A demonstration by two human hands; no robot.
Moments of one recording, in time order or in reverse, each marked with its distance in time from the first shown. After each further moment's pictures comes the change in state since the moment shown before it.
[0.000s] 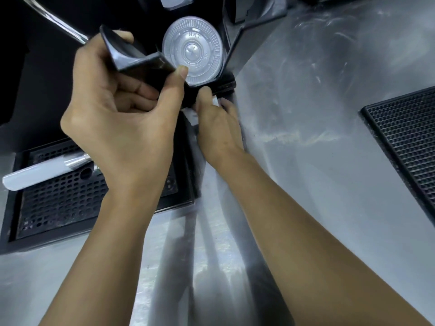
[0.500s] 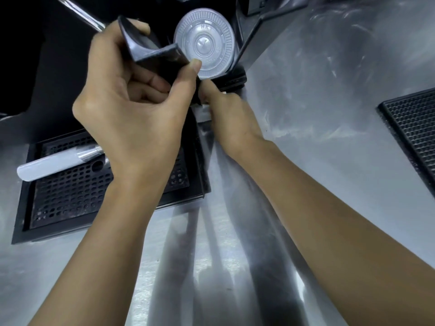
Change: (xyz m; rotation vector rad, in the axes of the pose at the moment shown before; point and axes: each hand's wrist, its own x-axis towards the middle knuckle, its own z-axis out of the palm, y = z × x) left_hand 0.006 -0.012 -0.004 0.000 0.008 0.006; right_hand 0.006 0.002 -0.014 0.107 -0.112 -0.076
